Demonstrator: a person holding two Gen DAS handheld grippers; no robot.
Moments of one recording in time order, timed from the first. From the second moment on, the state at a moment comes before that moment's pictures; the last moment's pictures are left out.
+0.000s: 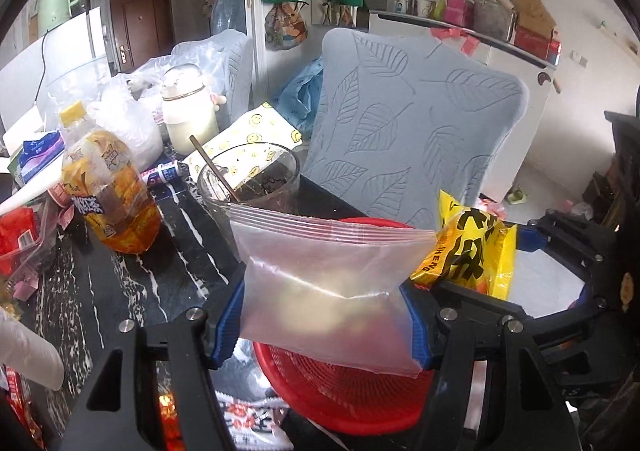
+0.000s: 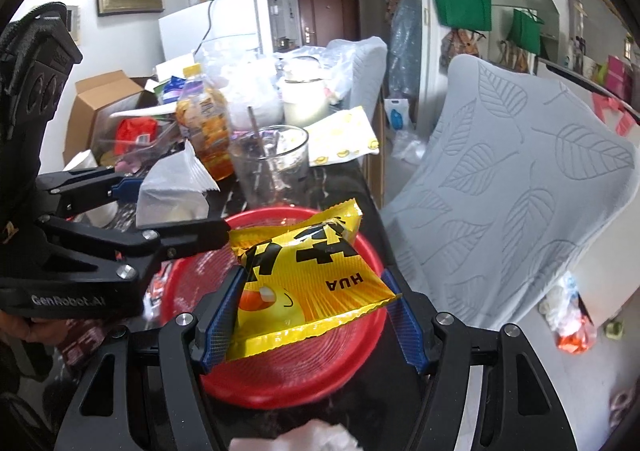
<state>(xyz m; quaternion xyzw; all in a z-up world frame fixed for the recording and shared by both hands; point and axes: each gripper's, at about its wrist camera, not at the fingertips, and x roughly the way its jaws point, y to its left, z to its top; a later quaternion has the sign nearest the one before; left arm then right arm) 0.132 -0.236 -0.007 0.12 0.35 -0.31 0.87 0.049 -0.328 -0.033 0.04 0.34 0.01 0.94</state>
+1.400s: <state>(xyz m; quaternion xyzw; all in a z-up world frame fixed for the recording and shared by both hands) 0.062 -0.137 0.064 0.10 0.29 -0.22 0.93 0.003 -0.244 0.029 -0.01 0.29 0.01 0.96</state>
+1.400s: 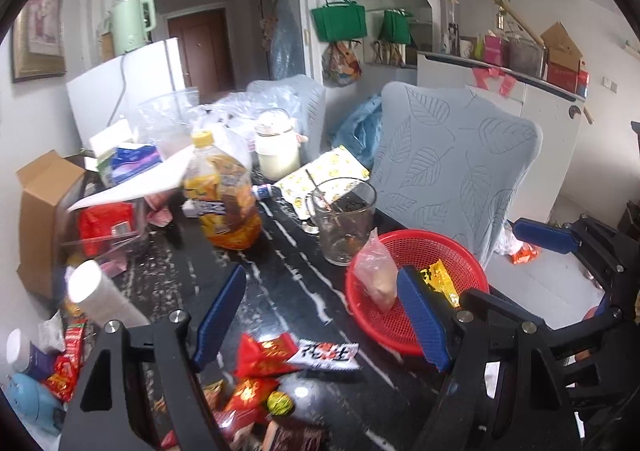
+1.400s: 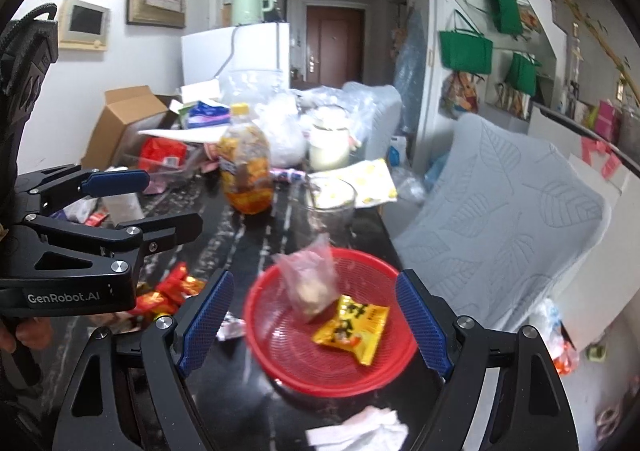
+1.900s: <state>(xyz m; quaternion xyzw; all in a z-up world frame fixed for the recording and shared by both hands) 0.005 -0.063 0.070 0.07 0.28 -0.16 0.94 -0.033 -0.174 0.038 -0.03 0.27 0.08 0.96</state>
